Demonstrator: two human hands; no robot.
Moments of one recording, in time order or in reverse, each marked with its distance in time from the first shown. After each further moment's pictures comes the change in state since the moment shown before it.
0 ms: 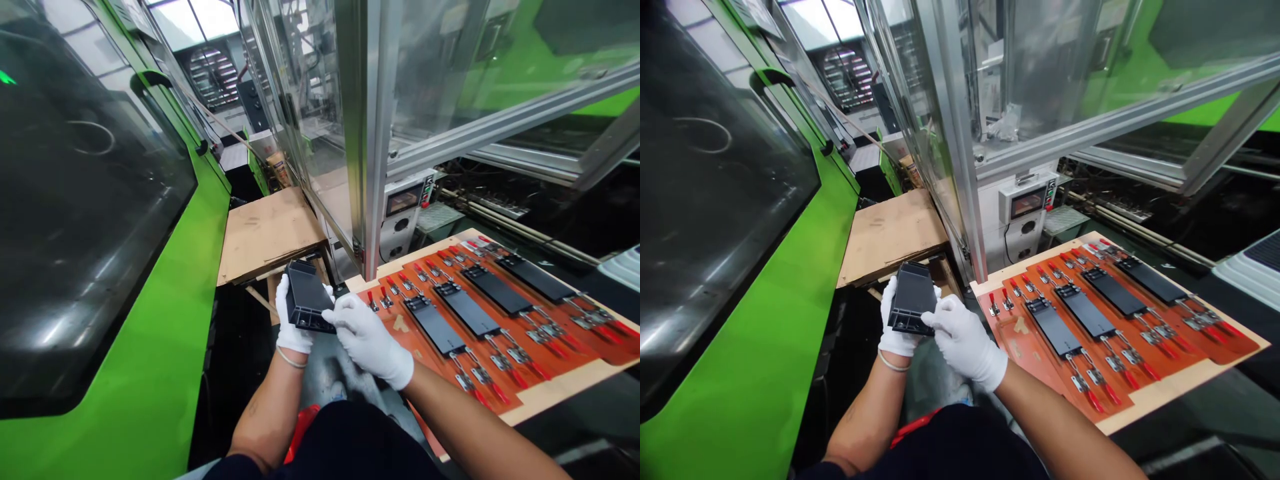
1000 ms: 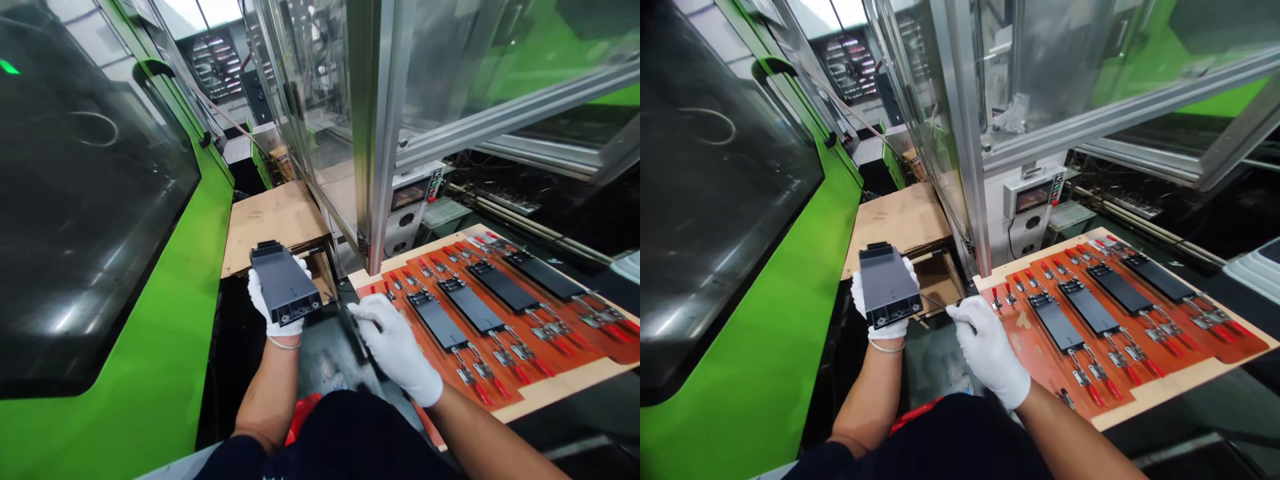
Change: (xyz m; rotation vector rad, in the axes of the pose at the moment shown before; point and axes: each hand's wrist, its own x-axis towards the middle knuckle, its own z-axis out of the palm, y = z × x) left_hand 0.000 0.028 -0.015 -0.061 -0.198 0.410; right_hand -0.016 -0.015 -0.019 0.001 0.130 0.206
